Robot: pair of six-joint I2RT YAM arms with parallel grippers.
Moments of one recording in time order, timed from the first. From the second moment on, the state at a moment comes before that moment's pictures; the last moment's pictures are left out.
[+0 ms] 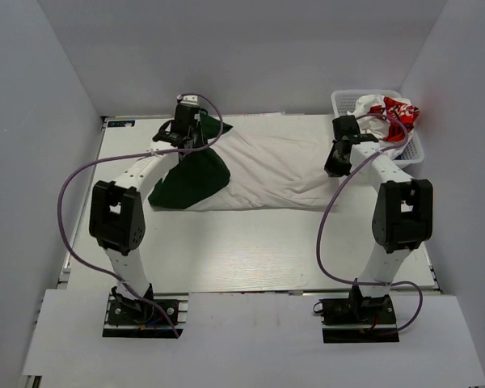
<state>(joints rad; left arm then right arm) -0.35 1.84 1.55 -0.37 -0.28 -0.29 0.14 1.81 1.41 -0.70 0.17 0.49</state>
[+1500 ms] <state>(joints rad) -0.23 1.88 1.19 -0.31 -0.19 -0.44 0.21 2.08 1.66 -0.54 -0.03 0.31</state>
